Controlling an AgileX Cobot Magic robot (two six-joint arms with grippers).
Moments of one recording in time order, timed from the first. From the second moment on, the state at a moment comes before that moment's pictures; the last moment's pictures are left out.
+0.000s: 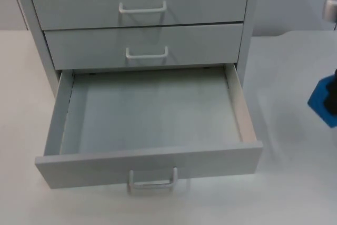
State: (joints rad) right arm 0.37 1.48 -0.85 -0.04 0.56 -0.01; left arm 0.08 0.81 -0.65 -0.19 0.82 0.18
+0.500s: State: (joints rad) right arm 0.54 1.45 -0.85 -0.03 0.52 0.17; left arm 0.08 0.81 -0.65 -0.19 0.82 0.18
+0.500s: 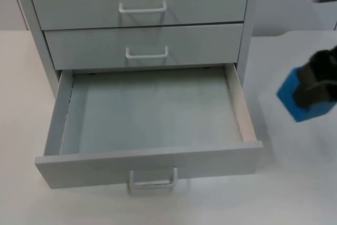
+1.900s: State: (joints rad) right arm 0.87 2.20 -1.45 -0.59 0.47 0.98; left arm 0.08 0.81 -0.65 -0.19 0.82 0.18
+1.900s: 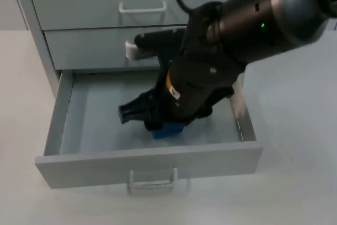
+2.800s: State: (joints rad) right arm 0.88 1.98 -1.46 -0.53 0.69 0.87; left arm 0.08 0.81 -0.65 -0.19 0.81 0.18
